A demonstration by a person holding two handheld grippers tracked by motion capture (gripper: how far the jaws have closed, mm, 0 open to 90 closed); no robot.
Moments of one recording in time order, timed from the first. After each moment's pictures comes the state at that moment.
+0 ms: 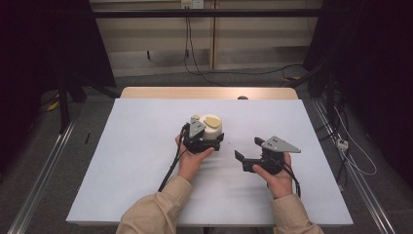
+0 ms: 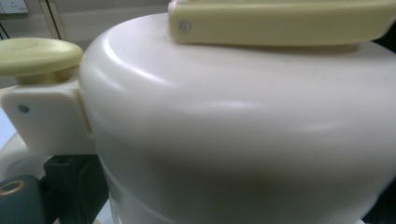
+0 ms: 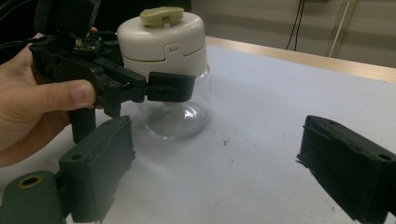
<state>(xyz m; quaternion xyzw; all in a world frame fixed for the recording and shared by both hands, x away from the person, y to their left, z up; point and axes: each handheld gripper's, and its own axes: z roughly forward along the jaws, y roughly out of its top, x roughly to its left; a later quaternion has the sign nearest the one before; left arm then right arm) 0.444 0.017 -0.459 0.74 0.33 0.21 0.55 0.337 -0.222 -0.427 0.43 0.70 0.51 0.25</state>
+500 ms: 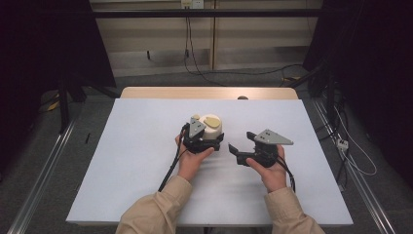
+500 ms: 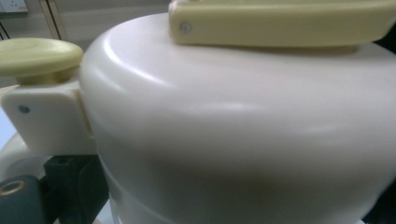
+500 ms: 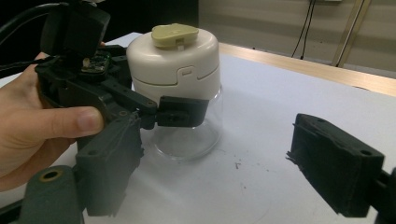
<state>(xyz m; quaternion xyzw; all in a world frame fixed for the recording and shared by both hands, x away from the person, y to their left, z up) 0.444 0.017 -0.459 0.74 0.33 0.21 0.55 0.353 -0.206 -0.416 0.42 0.71 0.51 0.25</state>
